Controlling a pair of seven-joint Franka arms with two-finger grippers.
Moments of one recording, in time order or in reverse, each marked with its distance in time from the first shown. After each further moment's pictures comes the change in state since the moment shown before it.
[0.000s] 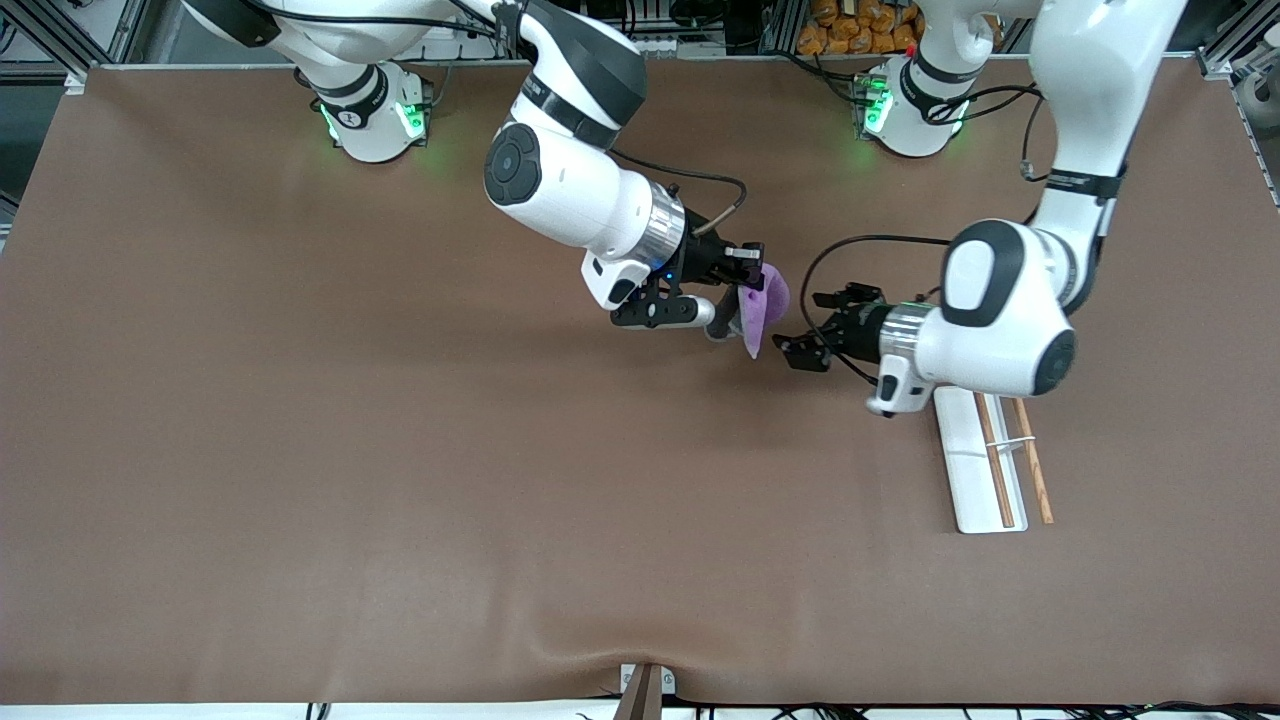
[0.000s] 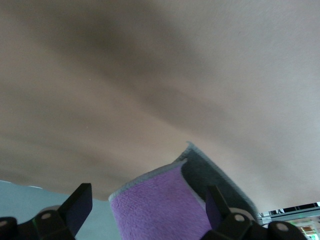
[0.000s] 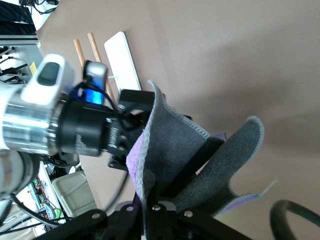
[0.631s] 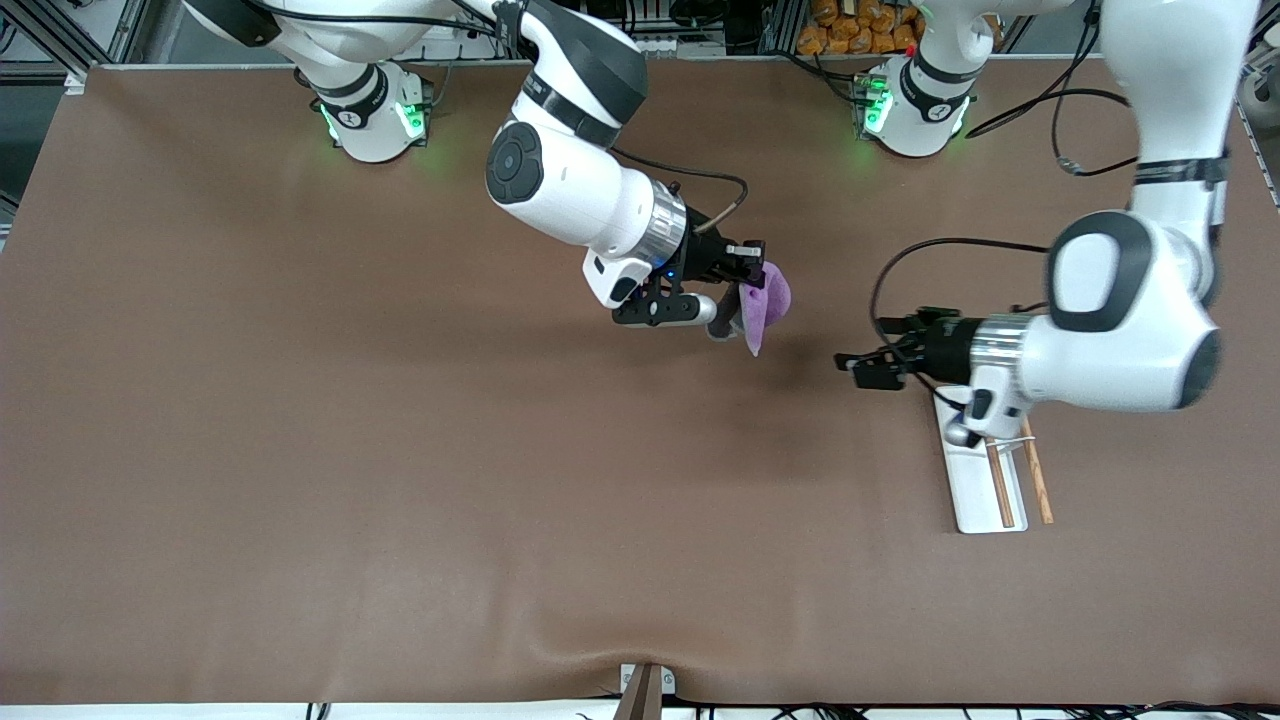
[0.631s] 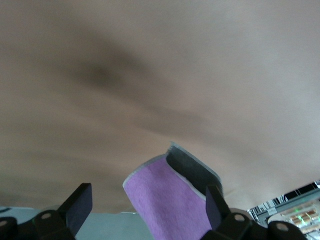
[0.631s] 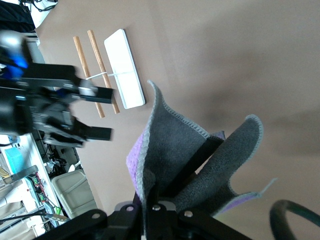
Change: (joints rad) left arm 0.097 -0.003 0.015 0.162 0.071 -0.118 0.112; right arm 0.001 0.000 0.004 -0.001 0.000 -0.003 -0.001
